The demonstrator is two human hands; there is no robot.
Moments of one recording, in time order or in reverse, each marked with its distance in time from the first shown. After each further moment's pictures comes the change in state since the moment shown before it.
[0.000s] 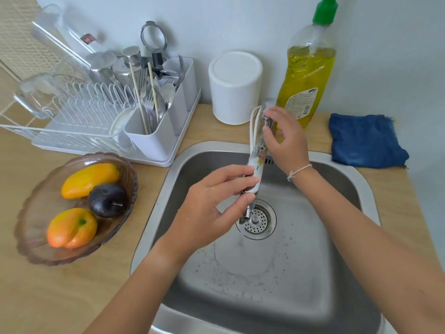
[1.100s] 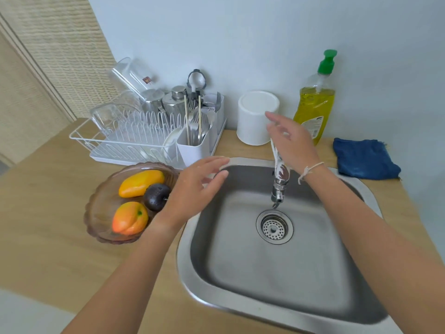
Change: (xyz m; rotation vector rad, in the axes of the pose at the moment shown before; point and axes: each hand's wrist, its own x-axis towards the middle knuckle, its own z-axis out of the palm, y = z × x) left_hand -0.027 -0.011 -0.090 0.030 0.078 -0.201; right_hand -0.018 -0.144 -0.024 0.112 -0.111 0.133
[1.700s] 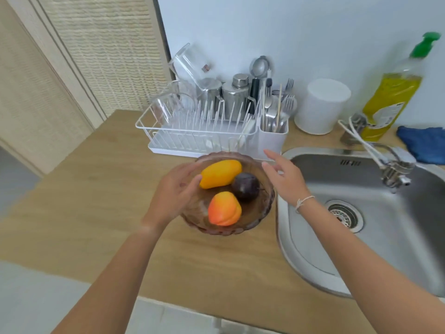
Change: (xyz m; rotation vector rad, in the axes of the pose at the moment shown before) left_hand -0.059 -0.173 -0.201 0.014 0.061 -0.082; right_hand -0.064 -0.047 0.227 0.001 -0.098 0.160
